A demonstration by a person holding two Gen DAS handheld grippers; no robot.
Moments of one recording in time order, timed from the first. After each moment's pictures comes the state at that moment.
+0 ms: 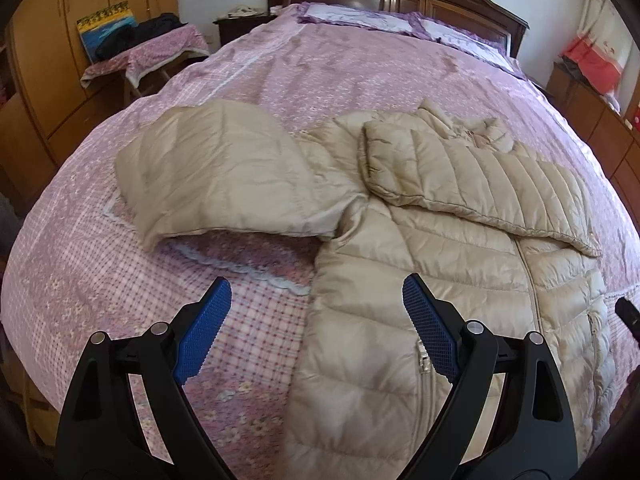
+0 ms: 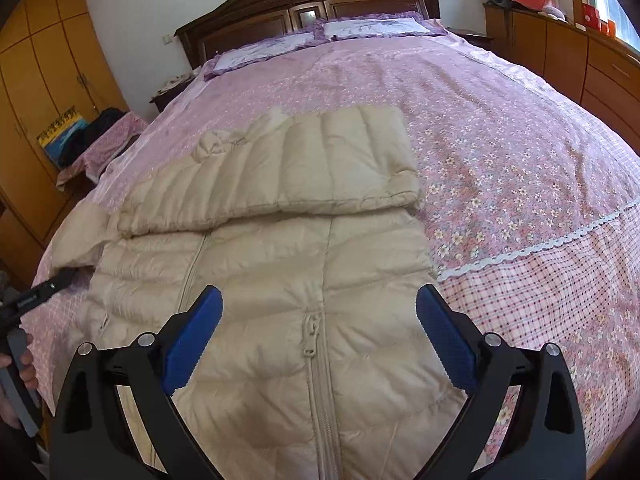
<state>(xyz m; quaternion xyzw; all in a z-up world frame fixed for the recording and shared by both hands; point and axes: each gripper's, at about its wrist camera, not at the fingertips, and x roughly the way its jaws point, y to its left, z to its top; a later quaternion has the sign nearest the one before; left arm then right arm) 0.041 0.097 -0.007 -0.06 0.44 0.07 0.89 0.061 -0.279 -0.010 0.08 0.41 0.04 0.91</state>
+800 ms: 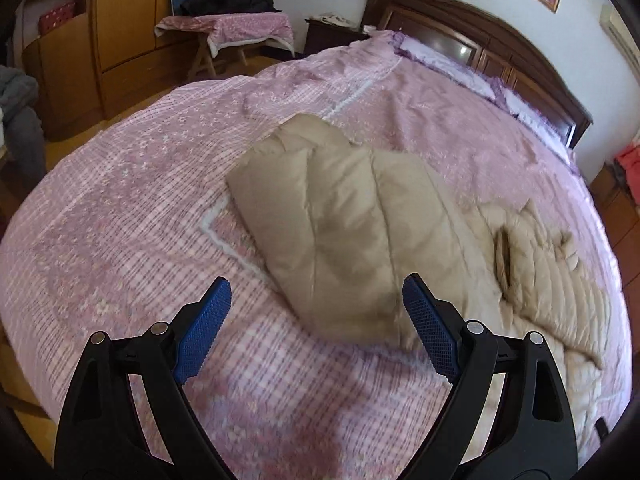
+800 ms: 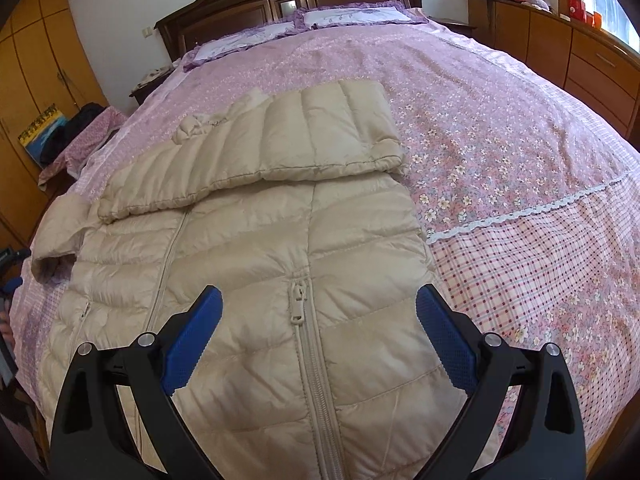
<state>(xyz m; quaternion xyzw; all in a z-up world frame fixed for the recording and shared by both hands) 0.064 0.256 -0.020 -0.19 0.39 0.16 0.88 0.051 -0.274 -0.024 0.08 0.42 0.01 0.90</state>
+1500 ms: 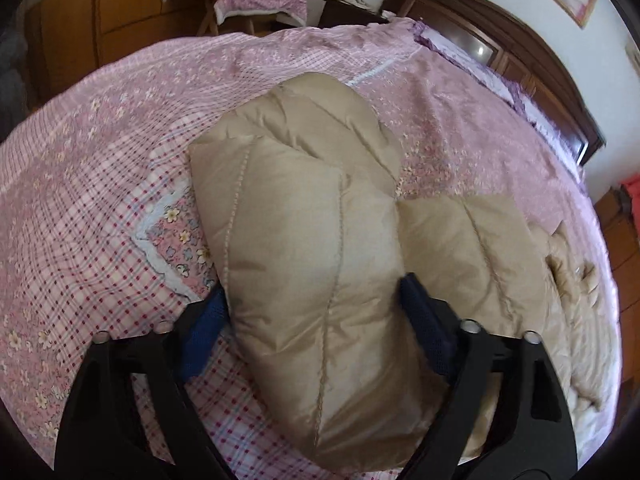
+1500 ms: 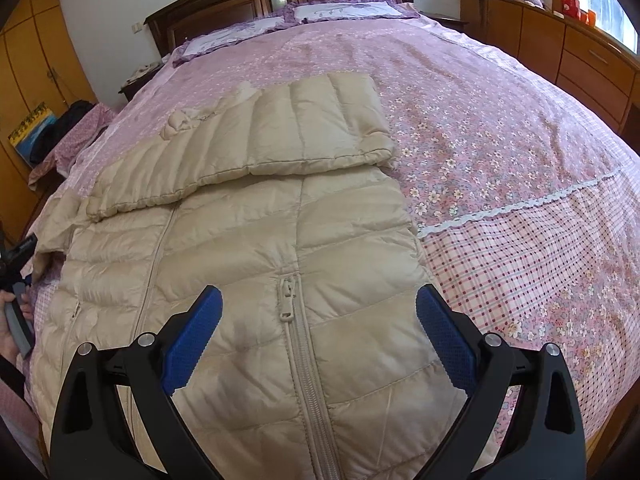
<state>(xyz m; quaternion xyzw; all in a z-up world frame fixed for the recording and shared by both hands) 0.128 0.271 -0.084 -0.23 0.42 0.17 0.86 0.053 -0.279 -0.027 0.09 0.43 -0.02 0.90</state>
